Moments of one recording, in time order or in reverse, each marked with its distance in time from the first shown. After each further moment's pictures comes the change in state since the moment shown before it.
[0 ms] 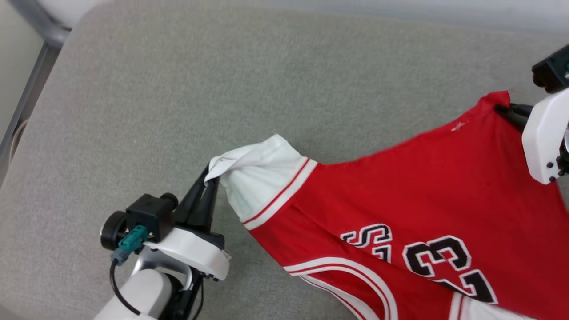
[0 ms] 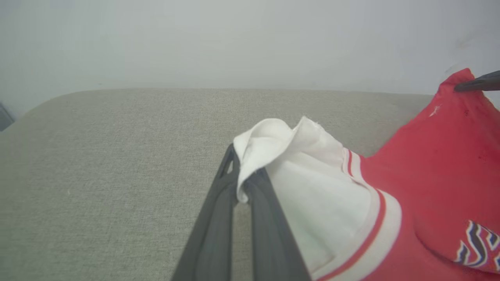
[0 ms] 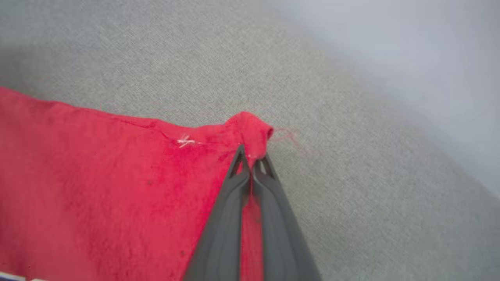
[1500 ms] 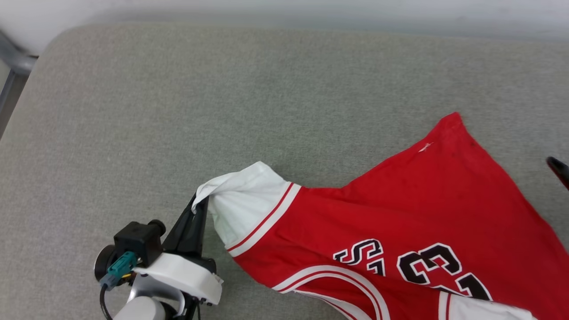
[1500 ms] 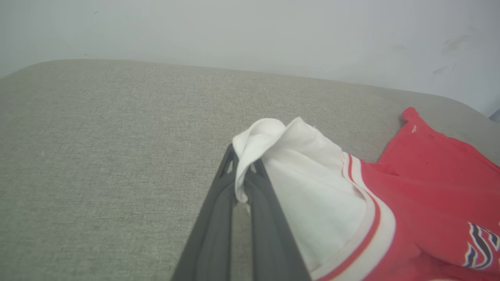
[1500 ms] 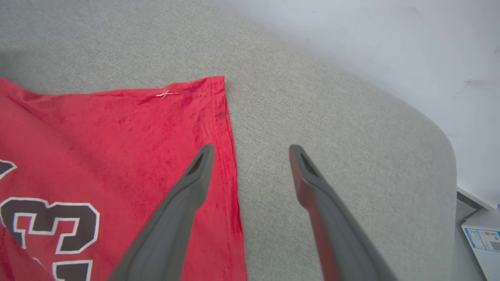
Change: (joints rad) left arm 0.127 0.025 0.033 -0.042 -0.058 0.036 0.001; right arm 0.741 -0.011 -0.833 -0.557 -0.174 0.000 0.168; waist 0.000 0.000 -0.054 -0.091
